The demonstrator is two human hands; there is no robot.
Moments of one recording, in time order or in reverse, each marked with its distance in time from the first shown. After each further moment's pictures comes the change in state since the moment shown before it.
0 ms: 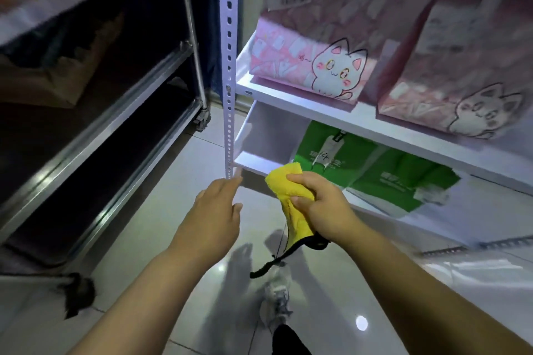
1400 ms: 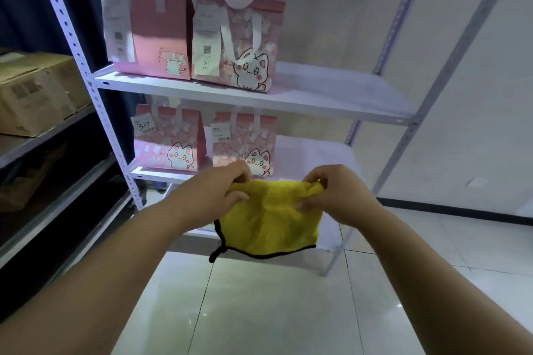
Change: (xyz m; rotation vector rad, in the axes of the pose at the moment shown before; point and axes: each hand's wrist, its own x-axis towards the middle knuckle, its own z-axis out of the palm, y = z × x) left_hand -0.192 0.455 -0.047 0.133 -0.108 0.577; right_hand -0.382 -0.045 -0.407 -0.237 0.334 -0.006
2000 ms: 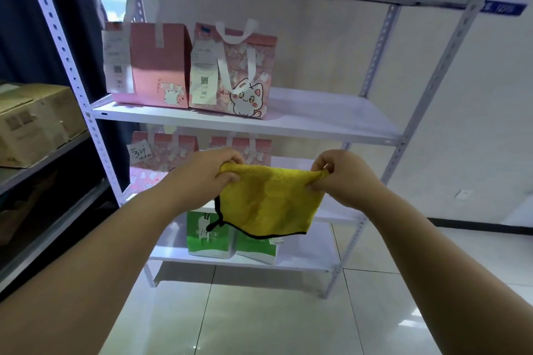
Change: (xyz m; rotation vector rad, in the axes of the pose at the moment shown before) left_hand 0.034 -0.010 -0.057 0.016 0.137 0.064; right_hand 0.022 -0.036 -0.044 -0.052 0.144 -0.001
